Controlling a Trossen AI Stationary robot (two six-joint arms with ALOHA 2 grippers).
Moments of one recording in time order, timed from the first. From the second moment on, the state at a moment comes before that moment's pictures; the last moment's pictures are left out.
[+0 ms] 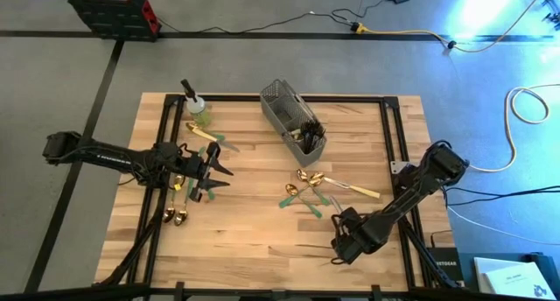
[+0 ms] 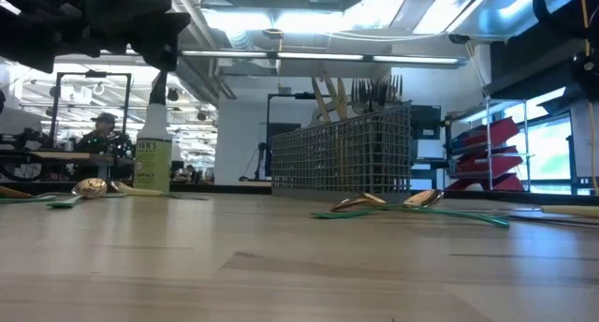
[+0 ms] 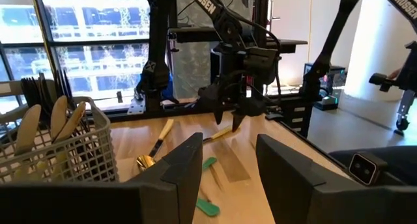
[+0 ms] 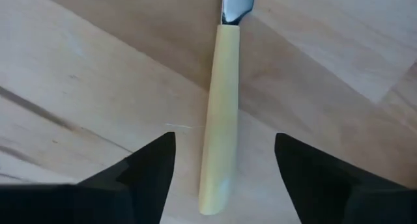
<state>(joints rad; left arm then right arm) -0.01 0.76 0.14 0.67 0.22 0.03 0.76 1.77 1.05 -0.94 -0.07 1.77</state>
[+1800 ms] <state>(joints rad) -0.01 0.76 0.14 0.64 0.22 0.00 0.83 1.83 1.30 -0.88 0.23 1.58</state>
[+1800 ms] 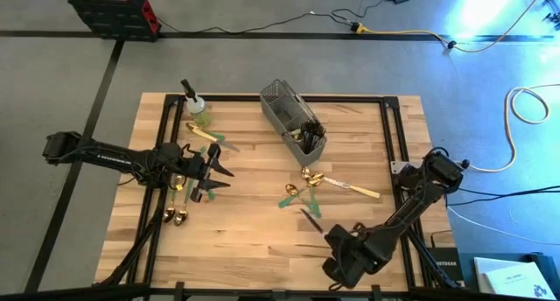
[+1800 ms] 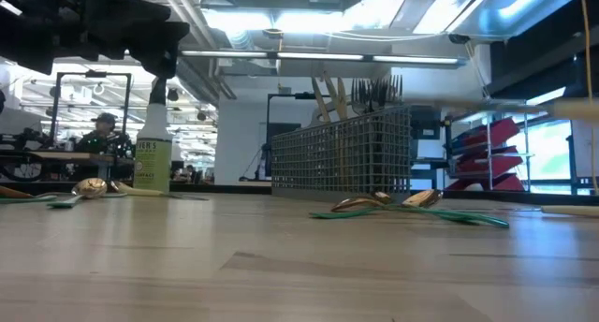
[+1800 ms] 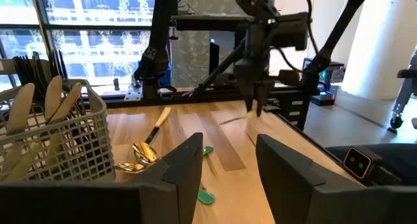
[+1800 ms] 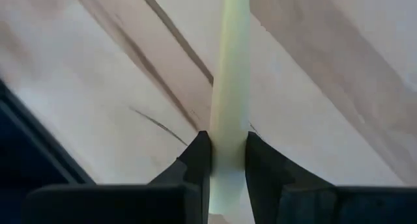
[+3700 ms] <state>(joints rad) -0.24 1.42 0.47 1.12 0.48 -0.02 0.38 1.85 1.33 0.10 0.15 0.28</state>
